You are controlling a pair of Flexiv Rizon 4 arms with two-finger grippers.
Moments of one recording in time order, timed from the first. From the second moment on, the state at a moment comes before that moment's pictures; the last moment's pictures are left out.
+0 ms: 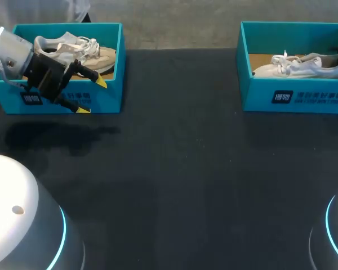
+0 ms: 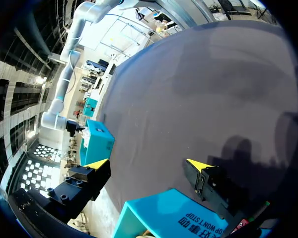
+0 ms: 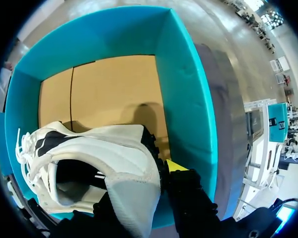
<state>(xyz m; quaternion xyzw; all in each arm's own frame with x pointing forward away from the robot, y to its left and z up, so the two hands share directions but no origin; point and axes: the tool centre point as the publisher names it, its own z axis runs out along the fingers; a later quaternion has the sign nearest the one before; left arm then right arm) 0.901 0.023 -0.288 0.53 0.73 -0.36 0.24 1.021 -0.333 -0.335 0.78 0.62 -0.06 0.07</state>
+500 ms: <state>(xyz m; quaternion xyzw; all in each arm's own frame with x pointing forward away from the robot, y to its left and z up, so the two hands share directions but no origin) 0.901 0.023 -0.288 0.53 0.73 -0.36 0.24 1.015 -0.335 -0.353 0.77 0.63 -0.05 0.06</state>
